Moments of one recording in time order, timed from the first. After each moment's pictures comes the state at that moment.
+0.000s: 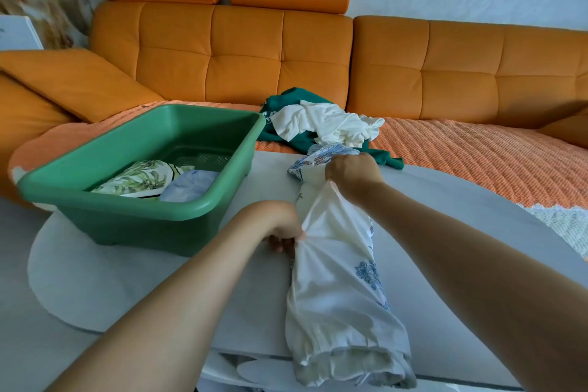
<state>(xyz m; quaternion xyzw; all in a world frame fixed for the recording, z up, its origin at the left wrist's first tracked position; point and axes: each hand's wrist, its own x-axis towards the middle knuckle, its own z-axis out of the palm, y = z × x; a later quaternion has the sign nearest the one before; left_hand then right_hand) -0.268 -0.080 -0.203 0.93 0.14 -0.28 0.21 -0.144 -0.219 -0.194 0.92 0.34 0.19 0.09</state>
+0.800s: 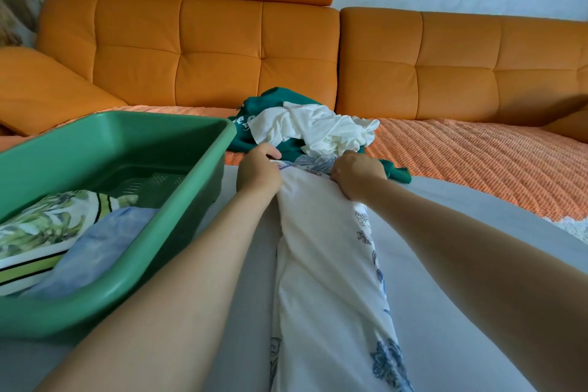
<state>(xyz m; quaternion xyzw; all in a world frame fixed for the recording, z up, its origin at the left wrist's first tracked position) -0.099 -0.031 -0.230 0.85 0.19 0.22 0.43 -0.009 -0.208 -0.232 0.97 0.20 0.12 0.04</state>
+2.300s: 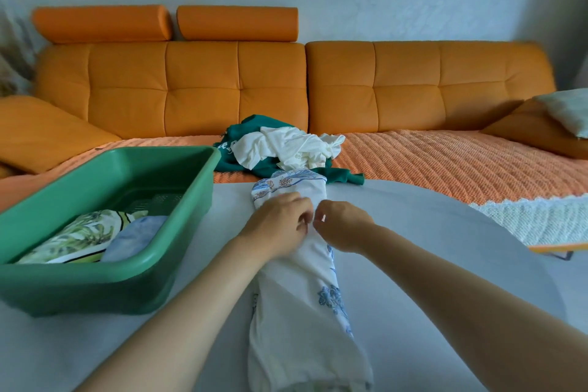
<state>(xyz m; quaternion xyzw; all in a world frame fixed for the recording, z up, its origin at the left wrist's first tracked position) -0.241 -0.119 -0.192 0.96 -0.17 0.17 0.15 -0.178 -0.281 -0.208 0.97 0.19 0.00 -0.14</state>
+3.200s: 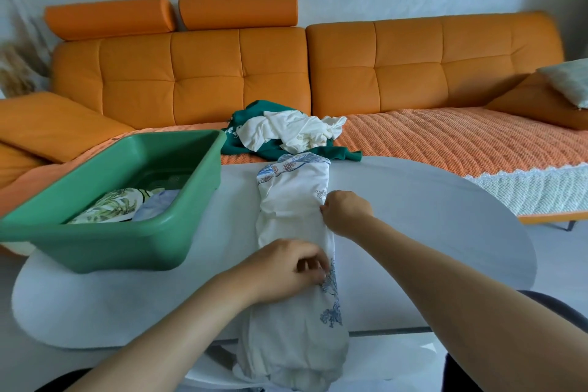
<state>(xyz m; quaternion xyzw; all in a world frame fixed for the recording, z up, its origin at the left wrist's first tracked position) -0.352 -0.139 -0.221 0.94 -0.21 -0.03 0.28 -0.205 -0.289 -0.236 0.98 0.11 0.02 -0.14</state>
